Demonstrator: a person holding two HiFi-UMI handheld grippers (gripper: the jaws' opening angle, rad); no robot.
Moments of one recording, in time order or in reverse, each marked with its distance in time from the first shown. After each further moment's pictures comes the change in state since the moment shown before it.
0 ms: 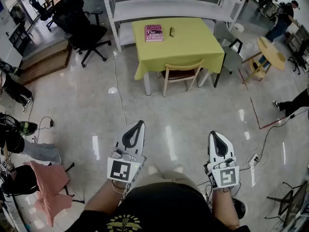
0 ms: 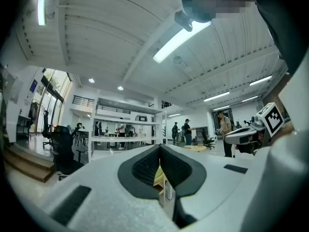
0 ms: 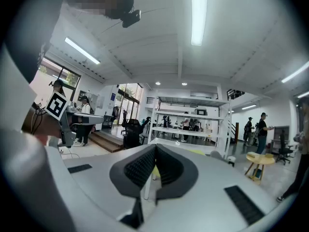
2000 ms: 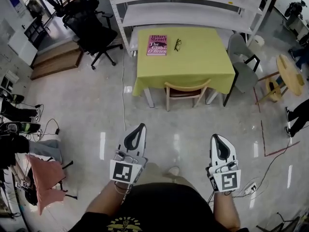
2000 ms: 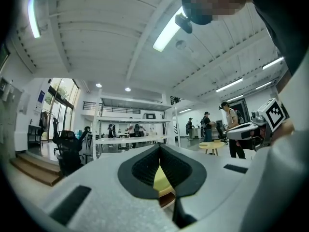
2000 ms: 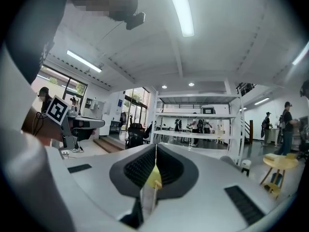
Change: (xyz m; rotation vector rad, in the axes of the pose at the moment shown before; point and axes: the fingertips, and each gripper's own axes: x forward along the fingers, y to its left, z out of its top) left arm 0.222 -0.024 -0.027 0.048 0.061 0.173; right arm 0.147 -0.204 -0.031 0.023 -0.055 0.160
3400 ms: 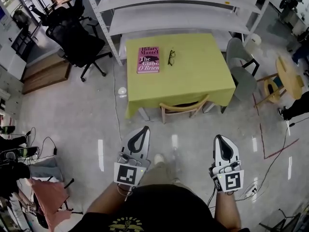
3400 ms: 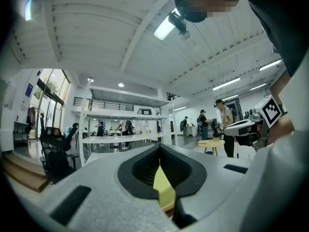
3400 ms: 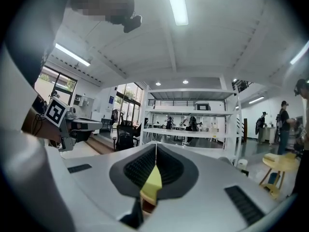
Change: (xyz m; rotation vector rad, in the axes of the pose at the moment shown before) left arm 0.194 0.068 -0.007 -0.005 0.010 -0.120; right arm 0.165 -0.097 -0.001 0.021 0.028 -0.082
